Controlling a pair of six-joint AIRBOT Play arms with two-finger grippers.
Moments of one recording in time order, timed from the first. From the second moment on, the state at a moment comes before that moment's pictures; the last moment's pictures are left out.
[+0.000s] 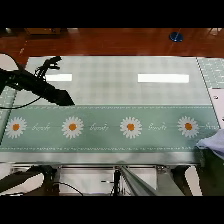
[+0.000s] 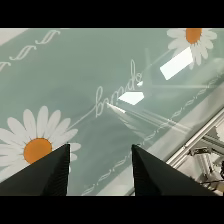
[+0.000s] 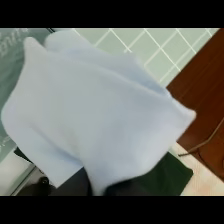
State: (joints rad) left arm -0.02 -1.28 1.18 0.99 -1.50 -1.09; right arm -0.79 -0.72 1.27 -1.91 1.84 1.55
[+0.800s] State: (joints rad) left arm 0.04 -1.41 1.18 1.04 -1.45 -1.09; right arm -1.35 -0.81 0.85 -2.19 1.58 1.47
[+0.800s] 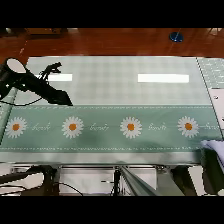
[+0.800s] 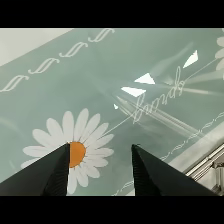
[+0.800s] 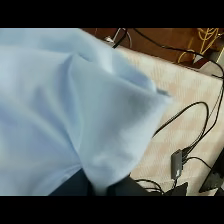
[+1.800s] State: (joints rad) left arm 0.13 -1.42 1.18 1.04 -1.45 -1.17; right arm -1.58 -0.82 0.57 -2.46 1.42 1.48
